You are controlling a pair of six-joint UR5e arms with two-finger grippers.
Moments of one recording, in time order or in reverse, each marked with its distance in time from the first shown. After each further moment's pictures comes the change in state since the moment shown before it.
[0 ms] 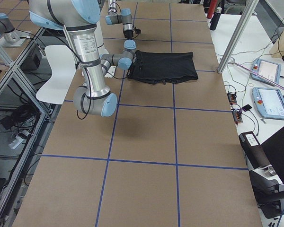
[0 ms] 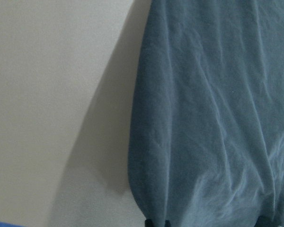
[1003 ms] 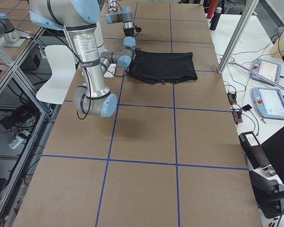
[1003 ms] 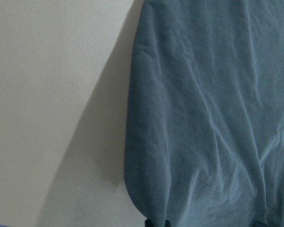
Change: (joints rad) left arm -0.011 0.007 -0.031 0.001 -0.002 0.007; right arm 0.009 -0.030 0.086 0.003 0.063 0.015
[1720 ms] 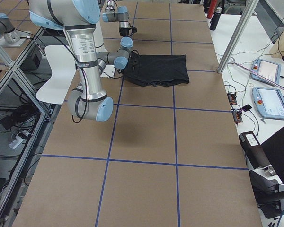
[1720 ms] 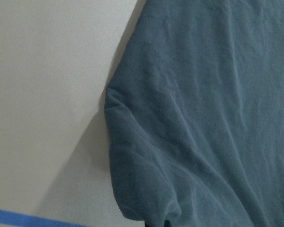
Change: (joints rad) left arm 0.099 0.023 -0.047 0.006 0.005 0.005; right arm -0.019 -0.082 0.080 -0.003 0.147 0.056
